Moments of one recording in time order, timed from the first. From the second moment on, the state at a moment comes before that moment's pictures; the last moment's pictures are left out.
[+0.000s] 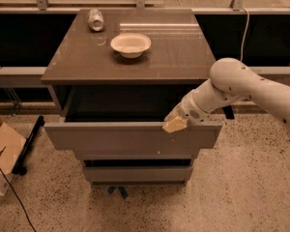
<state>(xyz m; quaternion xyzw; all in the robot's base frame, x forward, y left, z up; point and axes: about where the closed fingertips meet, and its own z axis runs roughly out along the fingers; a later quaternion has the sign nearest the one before) 0.598 -0.100 0.688 -0.55 0.78 0.20 0.23</state>
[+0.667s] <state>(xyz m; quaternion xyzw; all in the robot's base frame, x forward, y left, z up) 0.595 -0.094 0.676 -0.56 0.78 0.19 0.21</state>
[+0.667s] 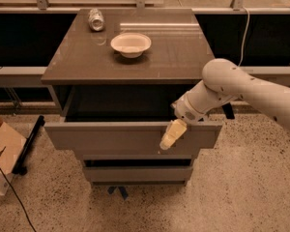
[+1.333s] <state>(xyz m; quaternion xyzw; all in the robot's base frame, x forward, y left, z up) 0.574 -0.105 0.650 -0.55 0.79 0.21 0.18</state>
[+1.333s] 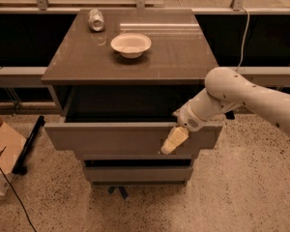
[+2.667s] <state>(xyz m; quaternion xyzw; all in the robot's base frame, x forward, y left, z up) 0.540 -0.109 0.642 -0.54 0.80 0.22 0.15</state>
